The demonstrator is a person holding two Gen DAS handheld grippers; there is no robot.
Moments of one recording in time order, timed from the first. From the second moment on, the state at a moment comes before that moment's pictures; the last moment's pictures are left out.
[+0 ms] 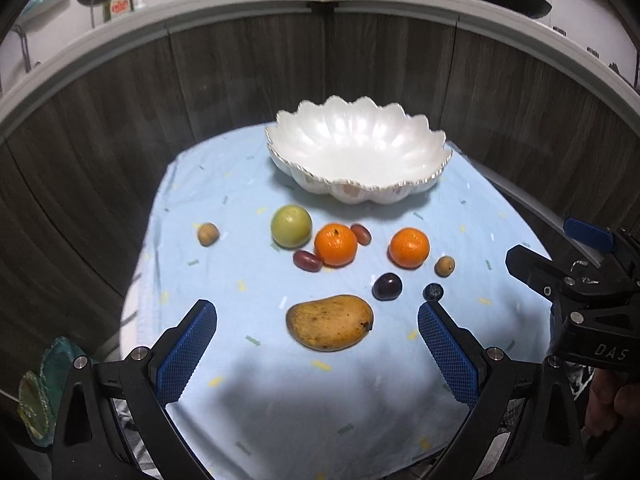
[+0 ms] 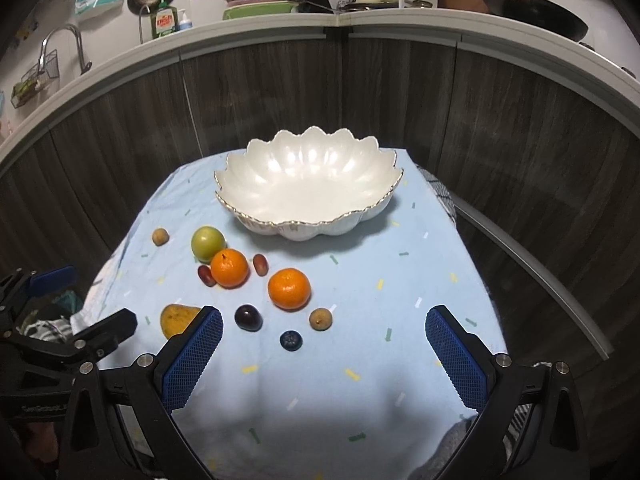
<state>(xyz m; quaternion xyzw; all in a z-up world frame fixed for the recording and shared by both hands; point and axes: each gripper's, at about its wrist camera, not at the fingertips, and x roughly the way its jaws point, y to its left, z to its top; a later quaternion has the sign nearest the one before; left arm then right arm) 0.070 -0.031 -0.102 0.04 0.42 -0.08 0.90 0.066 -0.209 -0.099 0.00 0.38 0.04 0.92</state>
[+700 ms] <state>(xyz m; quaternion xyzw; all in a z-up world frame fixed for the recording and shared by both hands) 0.107 -0.033 -0.169 0.05 0.46 -0.10 0.88 0.095 -0.197 -0.151 -0.03 0.42 0.07 0.91</state>
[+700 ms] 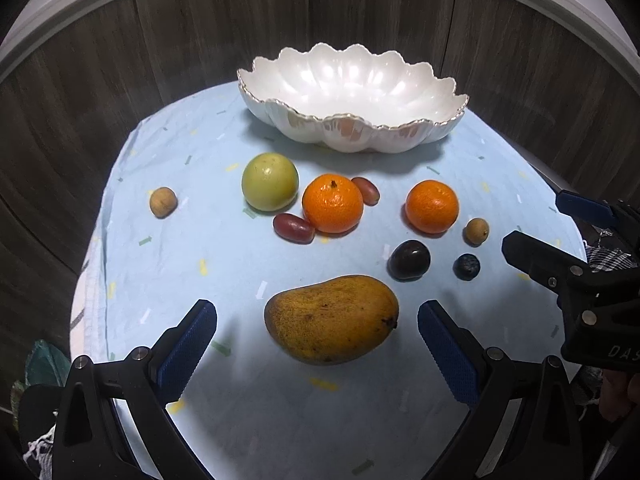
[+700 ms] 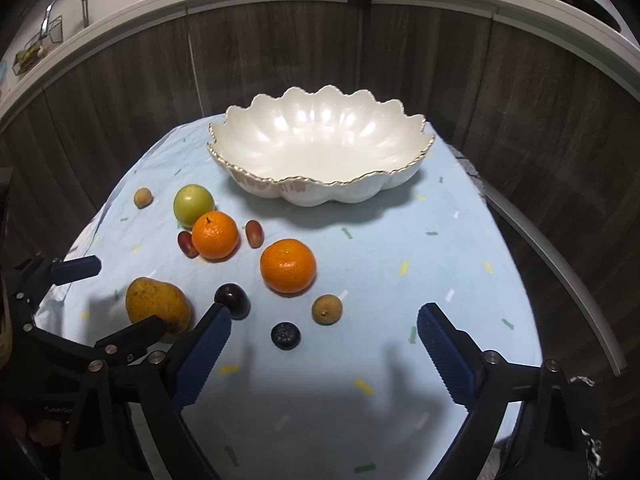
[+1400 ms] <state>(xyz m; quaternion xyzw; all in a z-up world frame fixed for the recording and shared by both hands) 0.122 -0.035 -0.198 0.05 0.48 -0.12 0.87 0.107 -0.182 -0.189 -0.04 0.46 0.12 0.88</state>
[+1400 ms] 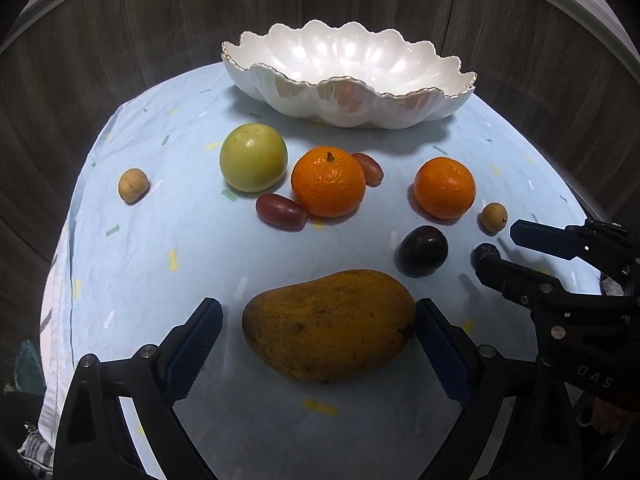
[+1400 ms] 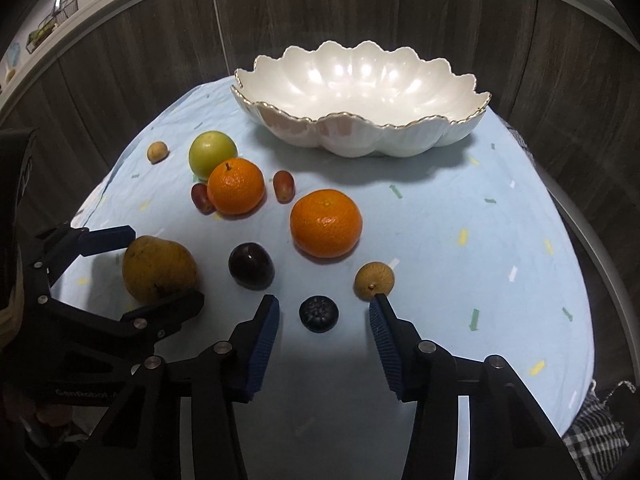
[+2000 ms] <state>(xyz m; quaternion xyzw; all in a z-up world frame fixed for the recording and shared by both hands) 0.122 -0.040 -0.202 0.06 0.46 -0.13 0.87 0.110 -0.174 -0.201 -0.06 0.46 0.12 0.88</state>
